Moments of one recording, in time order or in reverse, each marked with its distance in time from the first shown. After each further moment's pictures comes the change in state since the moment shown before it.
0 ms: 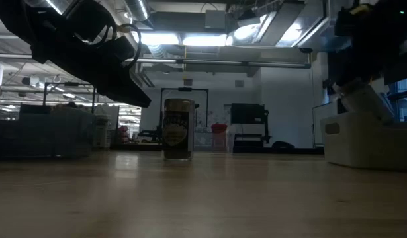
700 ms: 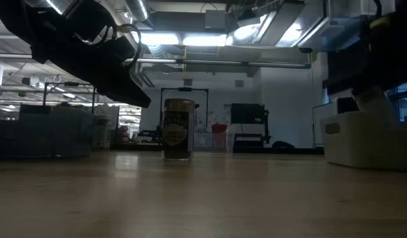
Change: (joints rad) left arm 0.000 0.000 0.000 0.000 0.000 0.000; right arm 0.236 0.004 -0.073 -0.283 0.258 0.647
